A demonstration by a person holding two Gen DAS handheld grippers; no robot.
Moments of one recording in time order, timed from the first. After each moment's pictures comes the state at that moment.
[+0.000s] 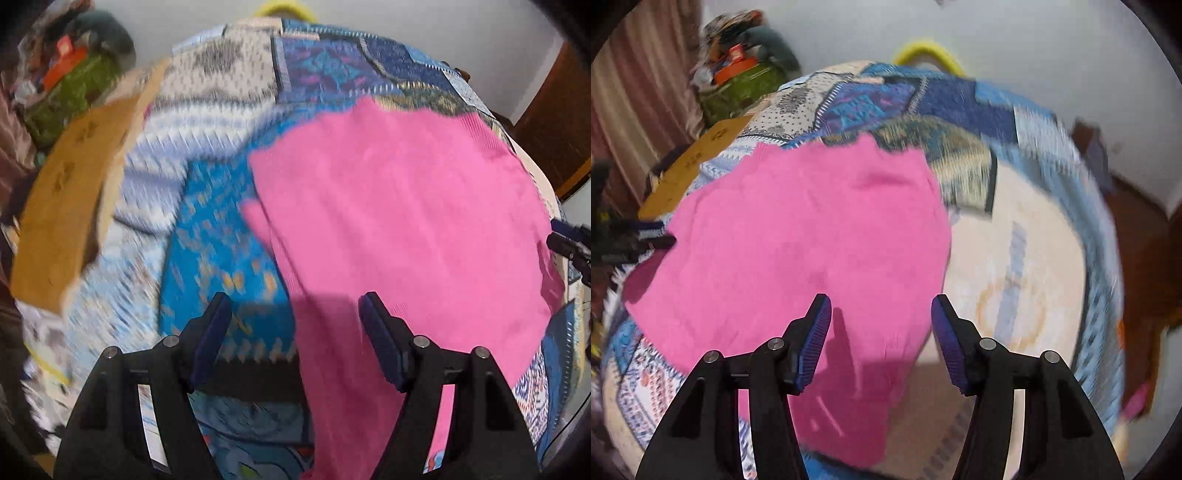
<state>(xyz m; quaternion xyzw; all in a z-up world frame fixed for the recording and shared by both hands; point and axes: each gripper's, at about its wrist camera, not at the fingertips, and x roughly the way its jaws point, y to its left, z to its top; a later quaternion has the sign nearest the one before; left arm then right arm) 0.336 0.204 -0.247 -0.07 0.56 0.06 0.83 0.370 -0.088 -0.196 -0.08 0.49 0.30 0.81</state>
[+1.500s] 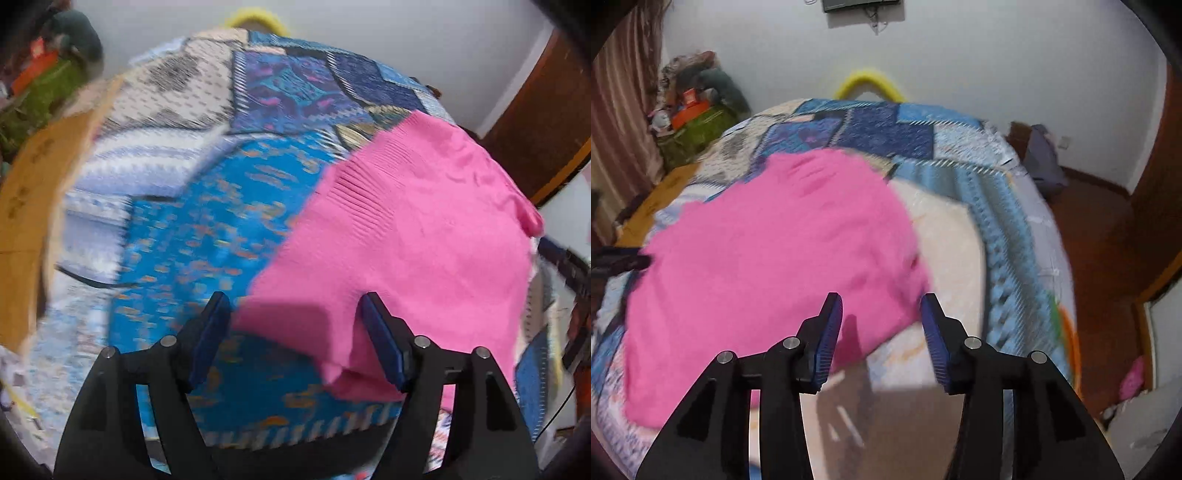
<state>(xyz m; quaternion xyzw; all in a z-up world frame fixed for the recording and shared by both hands) 0.393 0.198 -0.253 -0.11 0.53 -0.02 0.84 0.377 -0.145 -0.185 -0.05 0.44 0.22 0.87</state>
